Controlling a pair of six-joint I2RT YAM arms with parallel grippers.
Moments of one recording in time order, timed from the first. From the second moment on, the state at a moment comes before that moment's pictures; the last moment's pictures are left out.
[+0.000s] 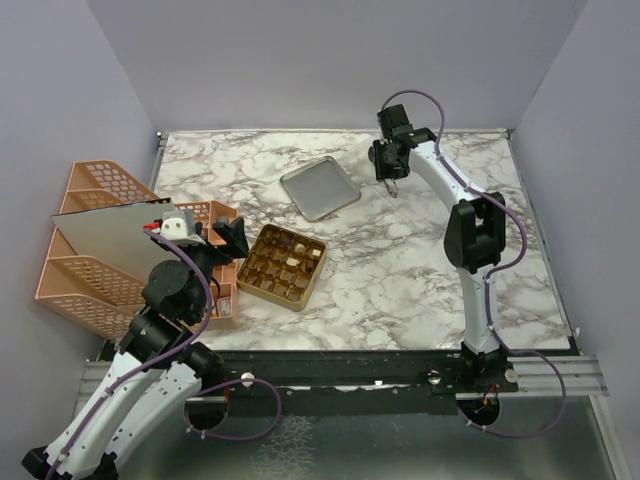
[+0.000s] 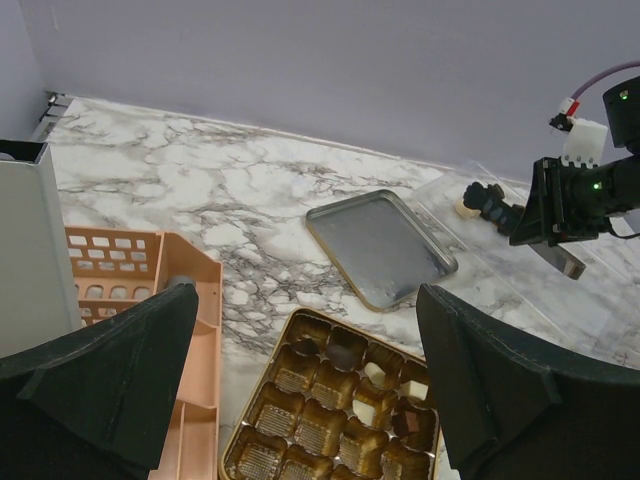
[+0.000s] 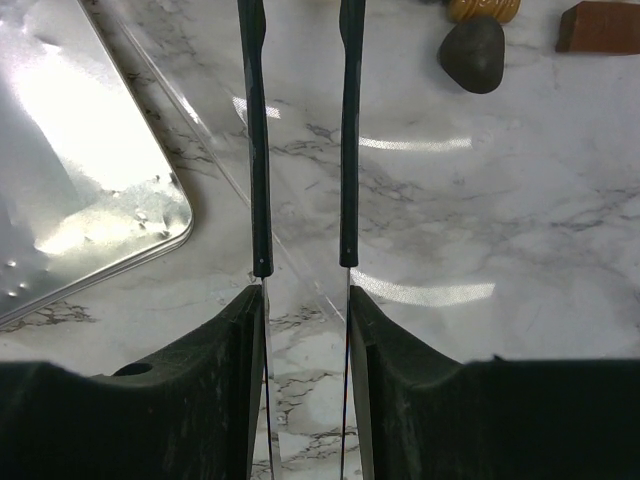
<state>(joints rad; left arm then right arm) -0.60 0.43 0.65 -0.20 -0.54 -0.25 0.36 2.25 2.09 -0.81 0.15 0.16</state>
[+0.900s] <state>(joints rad) -0.60 0.43 0.65 -0.20 -0.54 -0.25 0.34 2.42 2.18 -0.81 0.14 0.16</state>
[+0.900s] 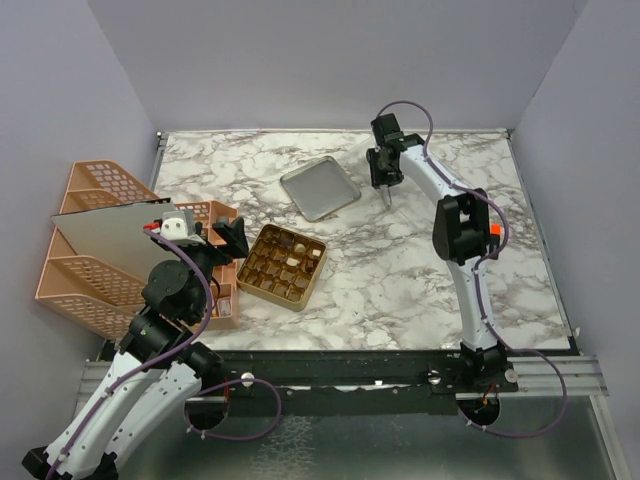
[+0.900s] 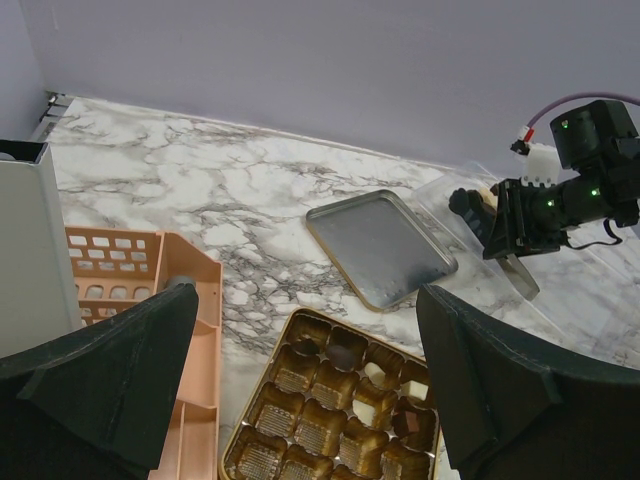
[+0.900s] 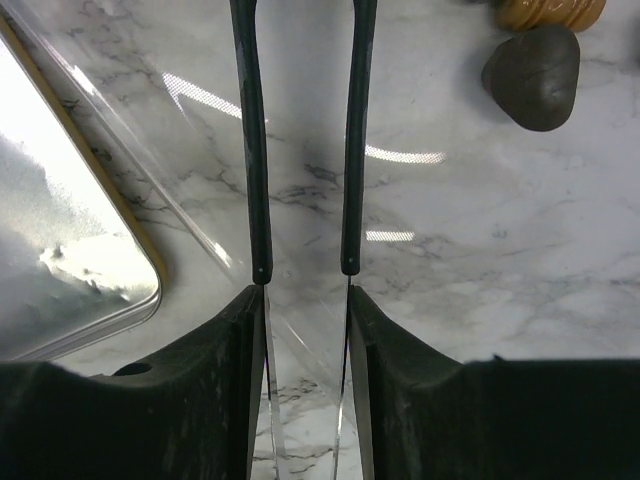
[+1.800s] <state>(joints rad) -0.60 0.42 0.65 -0.20 -0.54 -0.25 0.31 2.53 2.35 -0.81 0.12 0.14</state>
